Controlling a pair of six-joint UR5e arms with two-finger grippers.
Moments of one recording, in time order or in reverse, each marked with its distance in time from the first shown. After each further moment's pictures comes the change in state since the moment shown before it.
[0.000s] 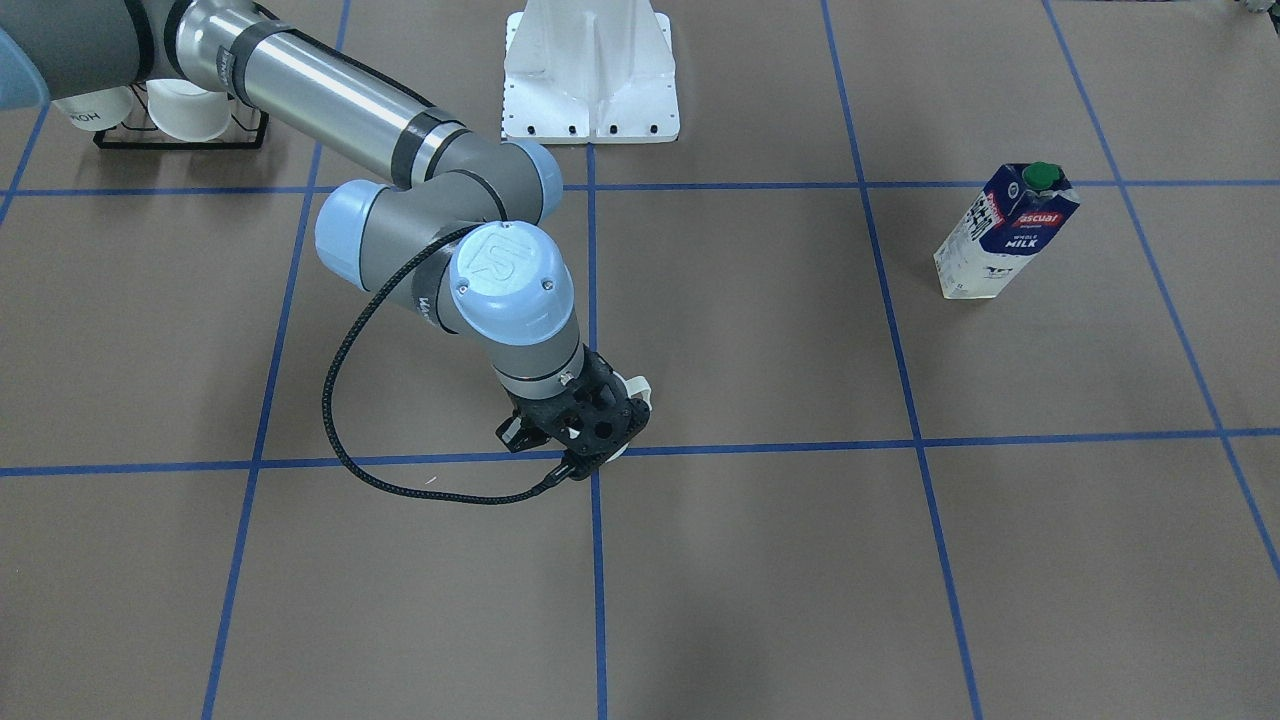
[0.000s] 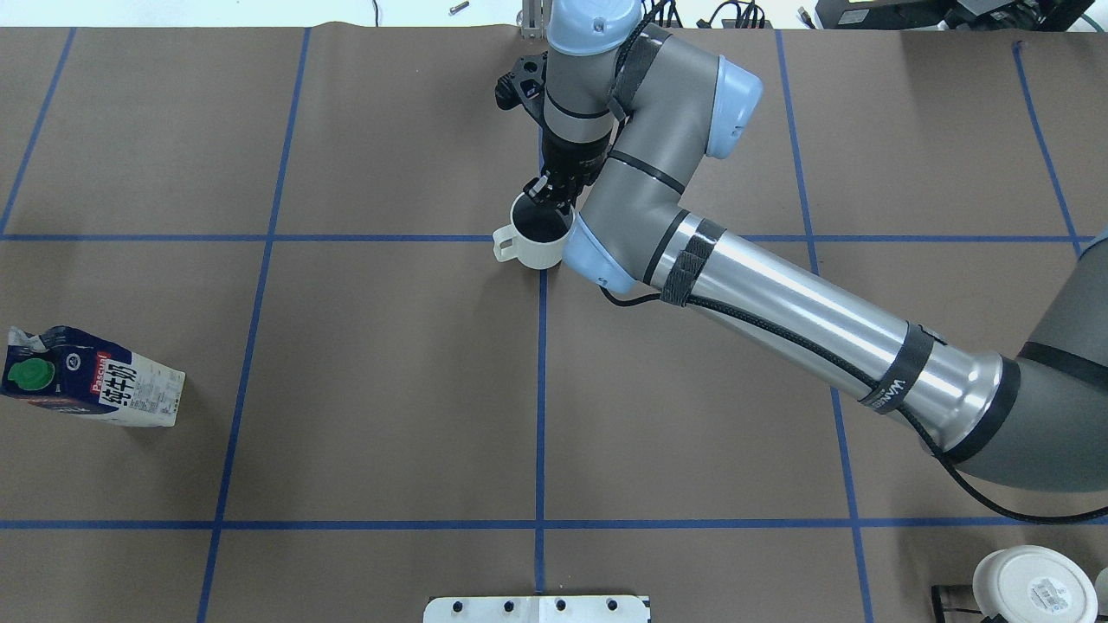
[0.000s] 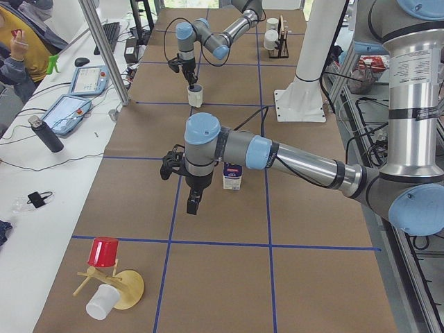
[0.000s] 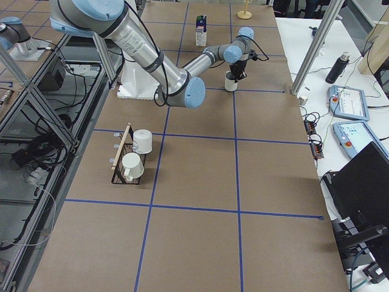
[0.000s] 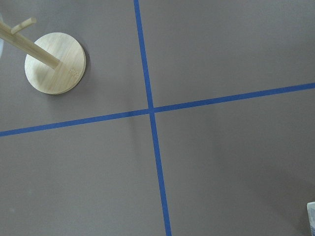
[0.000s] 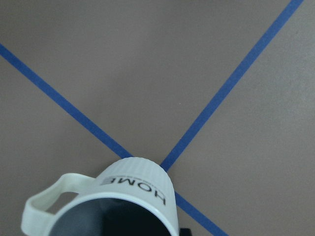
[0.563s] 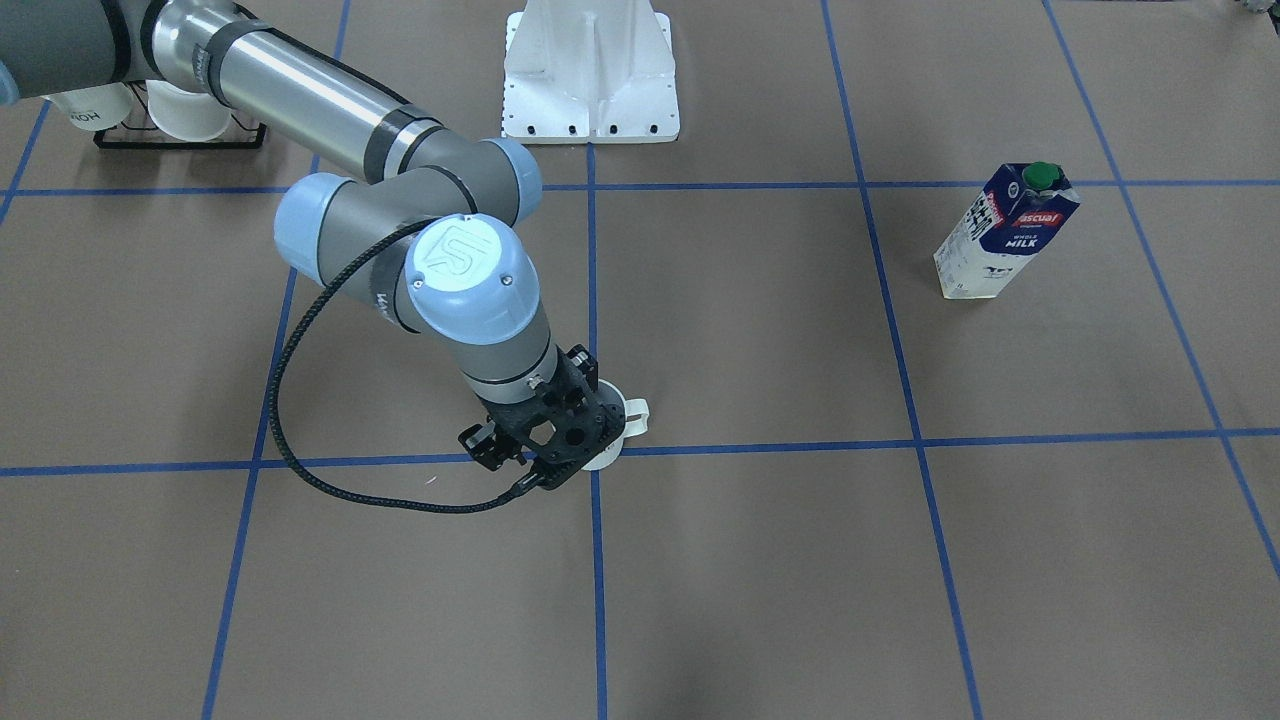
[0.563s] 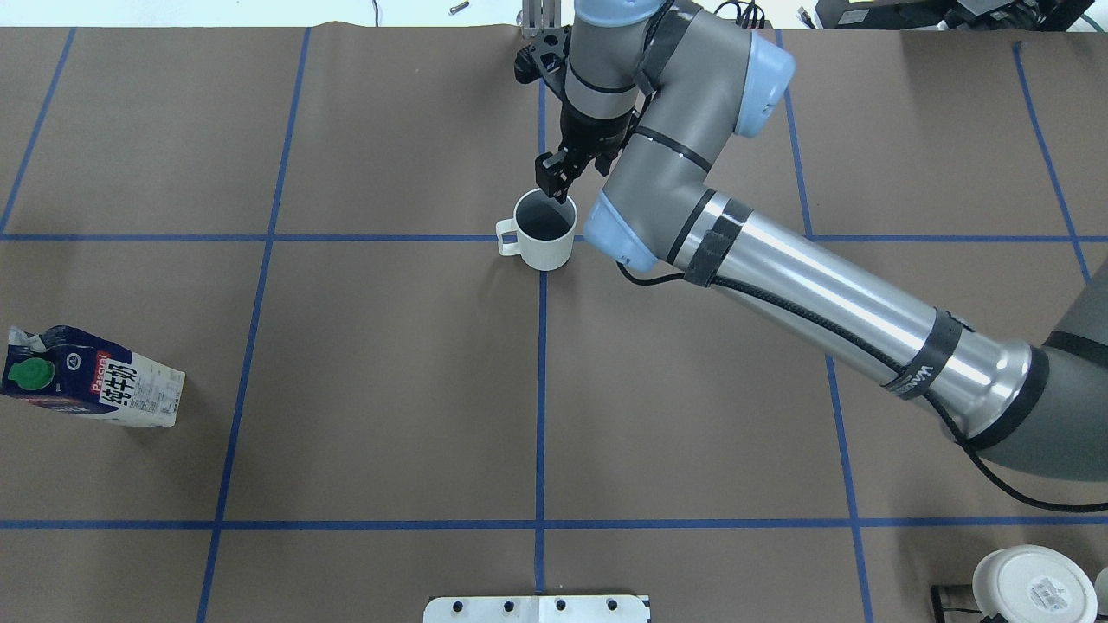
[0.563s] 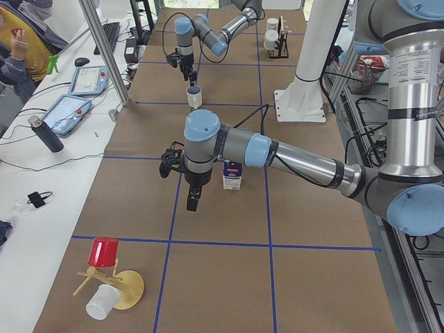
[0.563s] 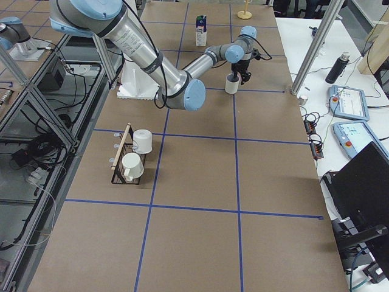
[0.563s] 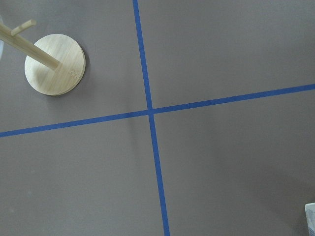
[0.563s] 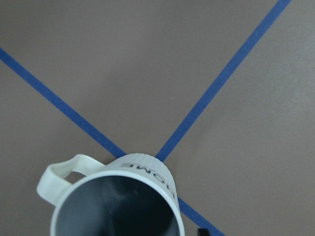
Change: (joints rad) left arm 0.004 -0.025 -0.012 -0.004 -0.048 -0.128; right arm 0.069 -0.029 0.080 -0.039 0.041 0.001
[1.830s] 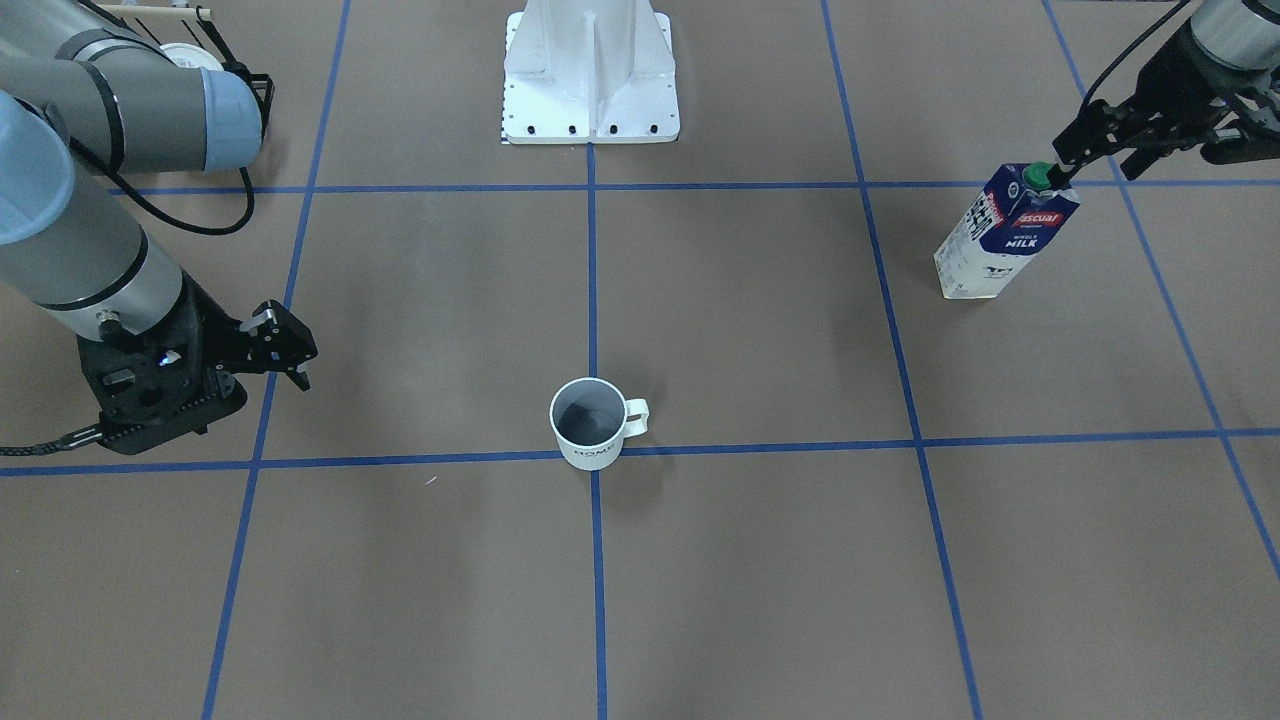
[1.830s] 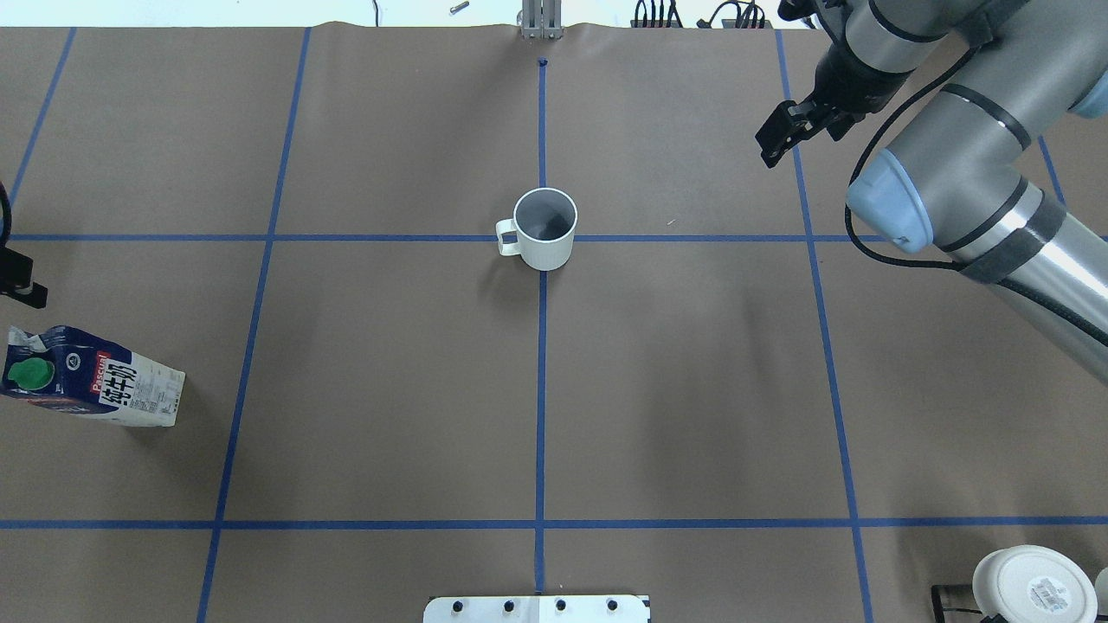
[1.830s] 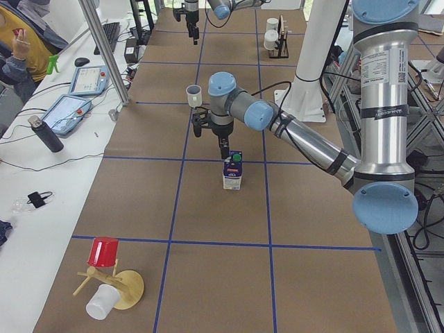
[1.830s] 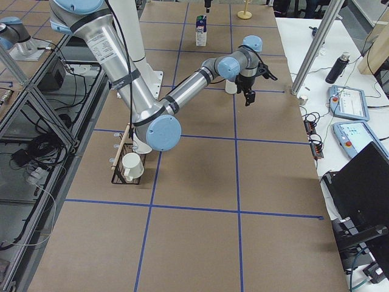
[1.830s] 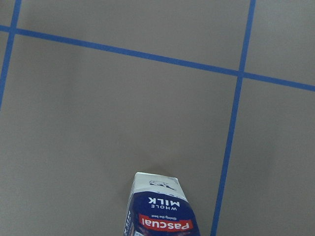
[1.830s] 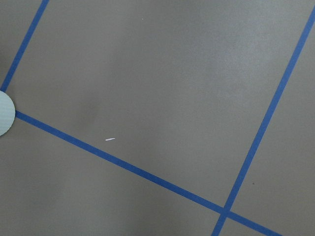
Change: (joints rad) left arm 0.448 0.046 -0.256 -0.040 0.022 -0.678; right arm 0.204 -0.409 0.466 -0.174 0.055 0.006
